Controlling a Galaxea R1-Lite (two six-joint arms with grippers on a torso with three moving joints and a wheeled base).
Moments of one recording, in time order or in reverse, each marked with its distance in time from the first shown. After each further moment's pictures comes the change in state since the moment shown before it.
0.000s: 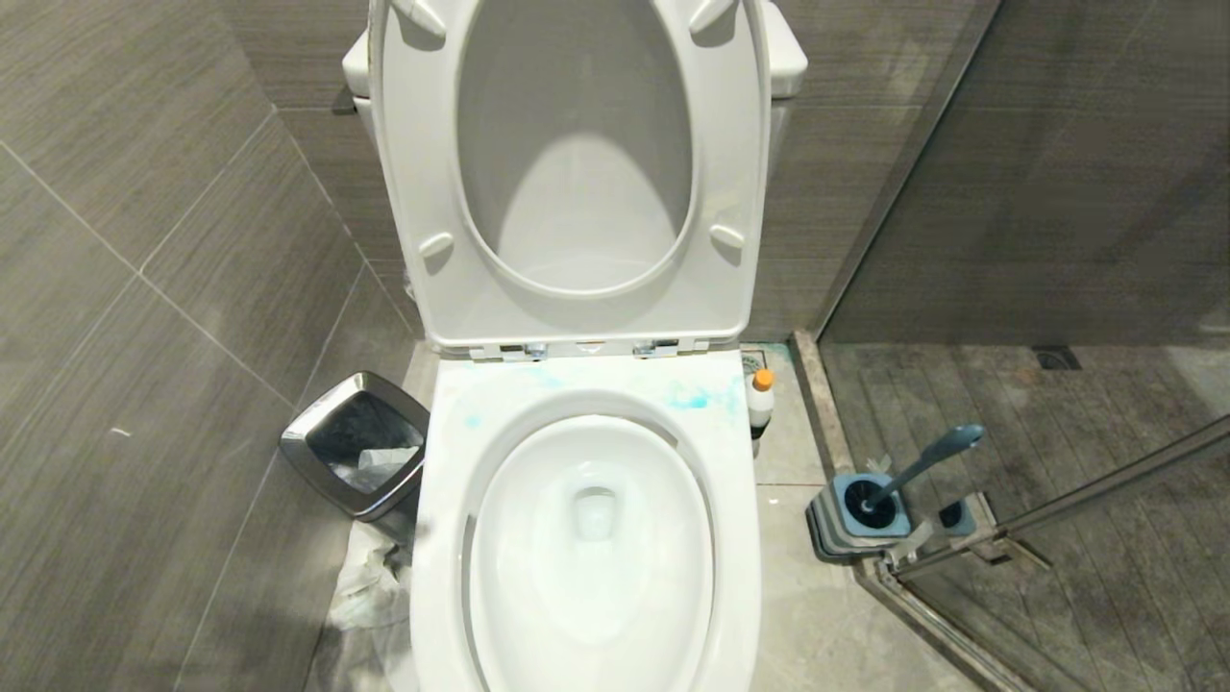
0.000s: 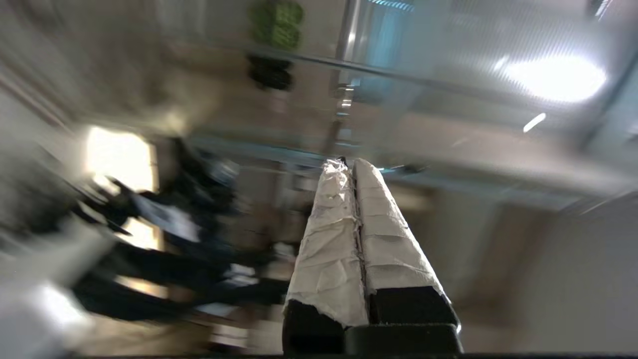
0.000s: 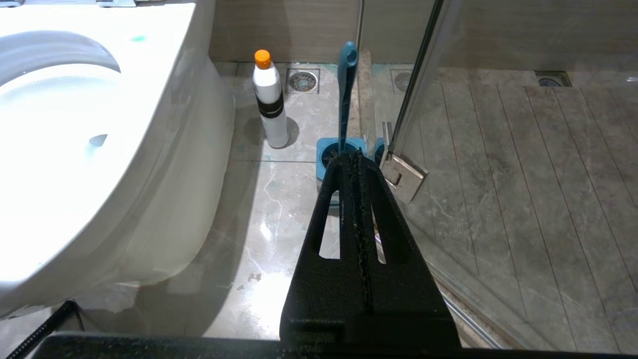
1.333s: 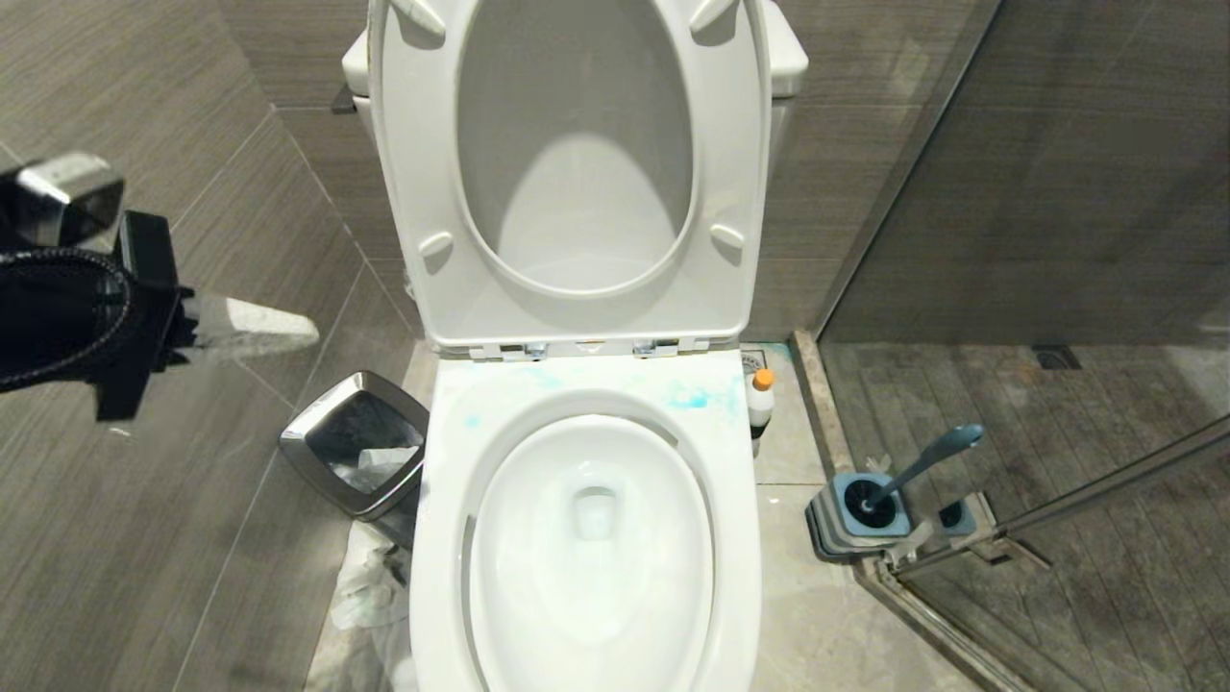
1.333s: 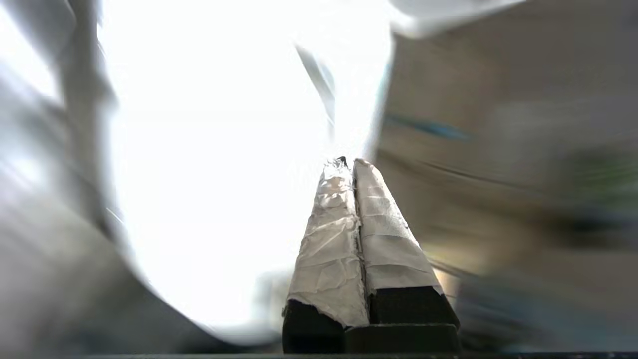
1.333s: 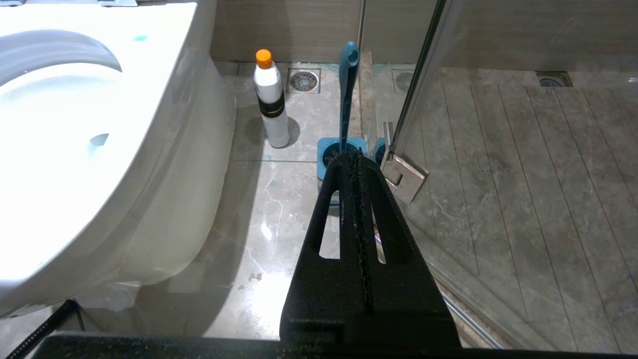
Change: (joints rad) left arm -0.292 0.041 0.007 1.381 1.010 1.691; right arm 0.000 0.000 0.000 0.000 0.000 0.000
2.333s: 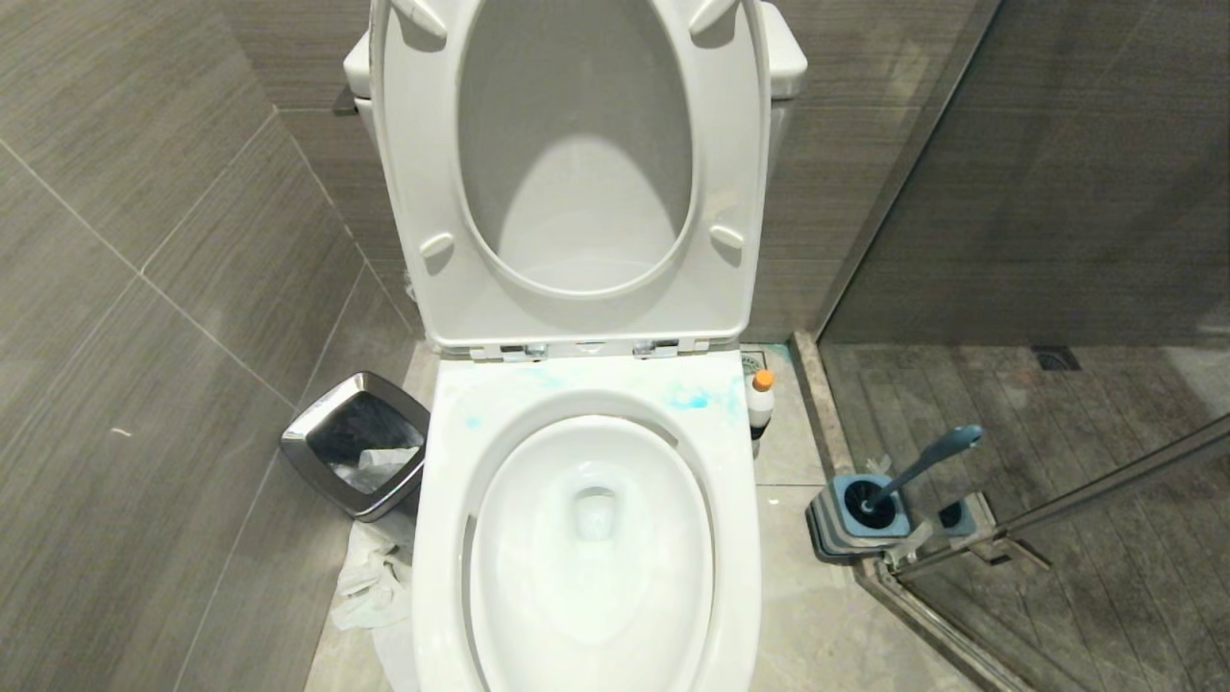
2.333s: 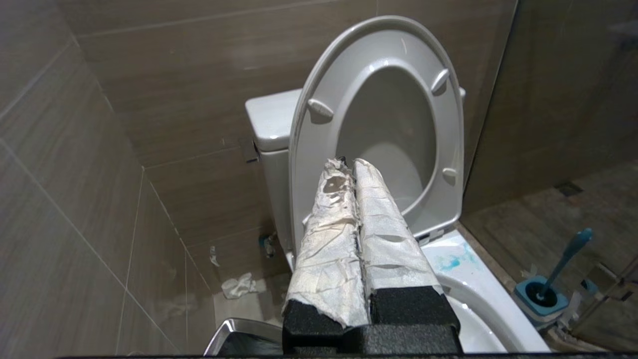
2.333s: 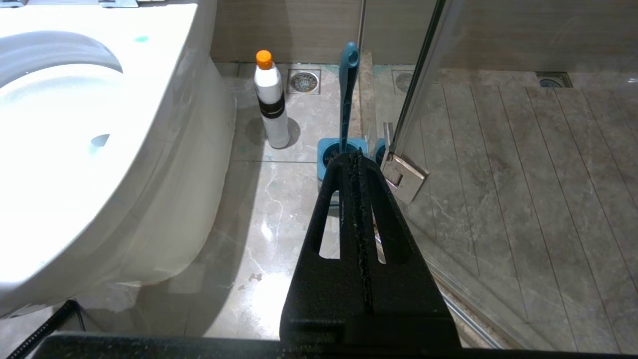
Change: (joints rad) left arm -0.005 -0.751 0.192 -0.361 0.219 0.639; right arm 0.000 0.000 0.000 0.000 0.000 0.000
